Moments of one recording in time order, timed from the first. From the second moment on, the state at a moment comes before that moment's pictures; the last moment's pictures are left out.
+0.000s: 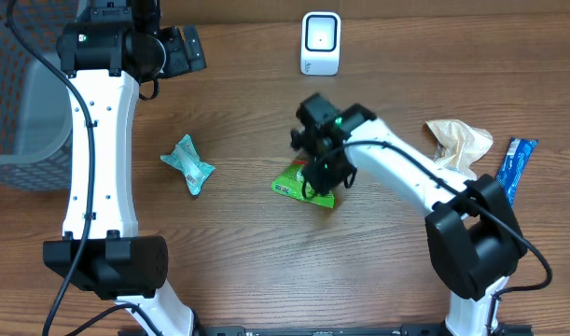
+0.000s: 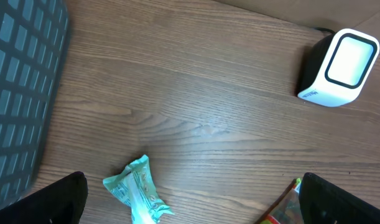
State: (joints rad) left arm 0.01 1.89 2.14 -1.24 0.02 -0.26; right arm 0.60 1.99 1.58 -1.06 -0.10 -0.04
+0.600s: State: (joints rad) left arm 0.01 1.89 2.14 -1.24 0.02 -0.26; right arm 0.55 1.97 1.34 -0.76 -0.29 0.84
